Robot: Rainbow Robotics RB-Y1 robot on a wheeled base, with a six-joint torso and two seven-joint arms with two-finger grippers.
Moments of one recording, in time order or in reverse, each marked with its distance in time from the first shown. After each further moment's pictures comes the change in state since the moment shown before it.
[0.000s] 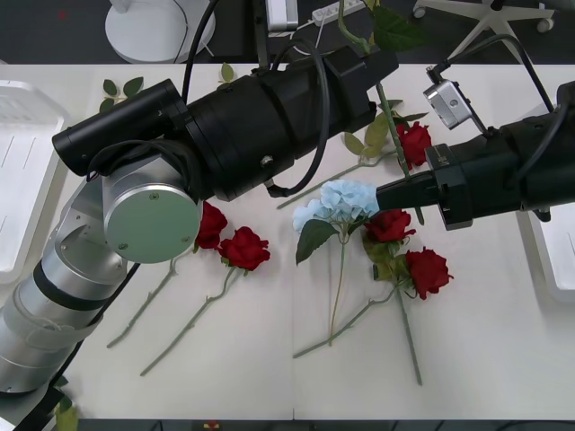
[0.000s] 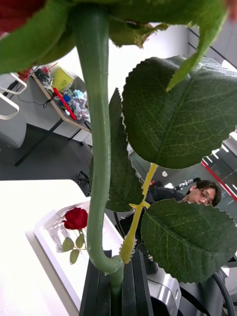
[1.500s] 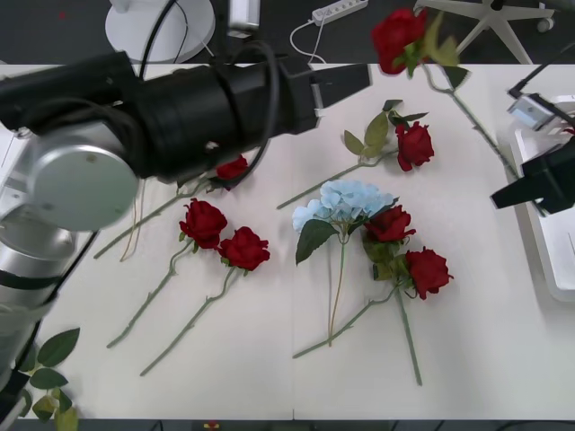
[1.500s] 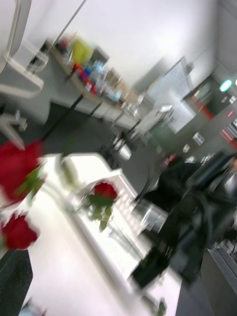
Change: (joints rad) right arm -0.032 -0.158 -0.133 0.213 0.382 0.331 -0.251; left arm 0.001 0.098 0.170 -0.028 0.097 0.311 0.000
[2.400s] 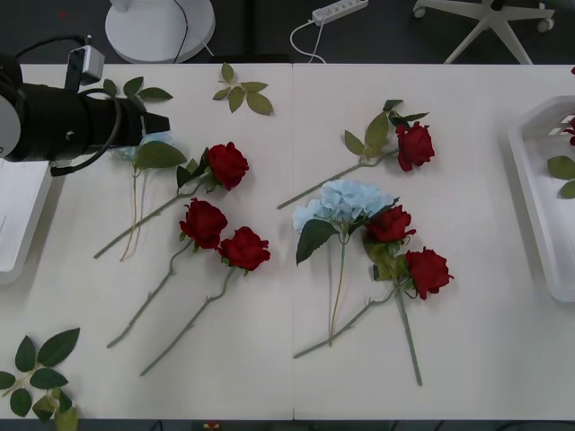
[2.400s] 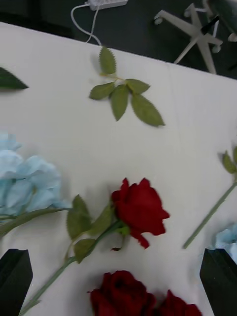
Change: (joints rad) right arm 0.064 -0.153 -0.057 0.518 0.440 -0.120 0.156; left arm 0.003 0.291 0.198 0.419 -0.126 0.339 0.000
